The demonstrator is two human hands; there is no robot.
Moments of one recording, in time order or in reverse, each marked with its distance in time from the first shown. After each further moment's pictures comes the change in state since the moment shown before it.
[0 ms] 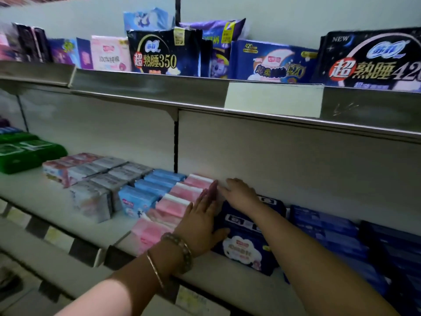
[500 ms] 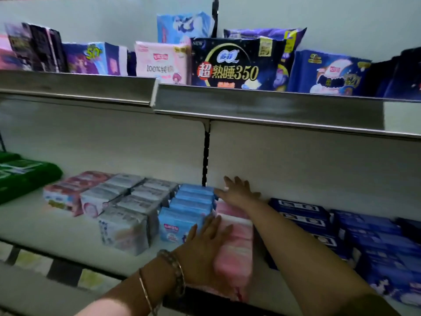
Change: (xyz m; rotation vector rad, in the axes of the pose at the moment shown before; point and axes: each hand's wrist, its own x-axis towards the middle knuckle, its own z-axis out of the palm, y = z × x) left_hand -0.029 -0.146 -0.051 0.032 -0.345 0.303; right_hand 0.068 -0.119 0.041 -0.065 -0.058 0.287
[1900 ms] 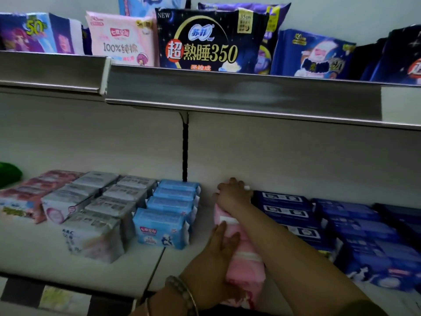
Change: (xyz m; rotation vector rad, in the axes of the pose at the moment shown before) left_hand 0.032 0.027 0.041 -0.307 0.077 0.097; right_hand 0.007 0.027 0.014 -0.214 0.112 0.059
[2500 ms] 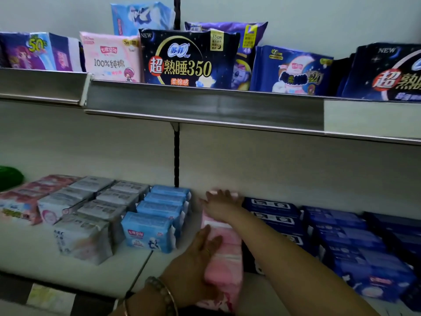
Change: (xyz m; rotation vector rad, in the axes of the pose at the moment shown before) left_hand 0.002 0.004 -0.003 0.060 0.008 -0.089; right_hand -0.029 0.012 -0.017 0.021 -0.191 -0.133
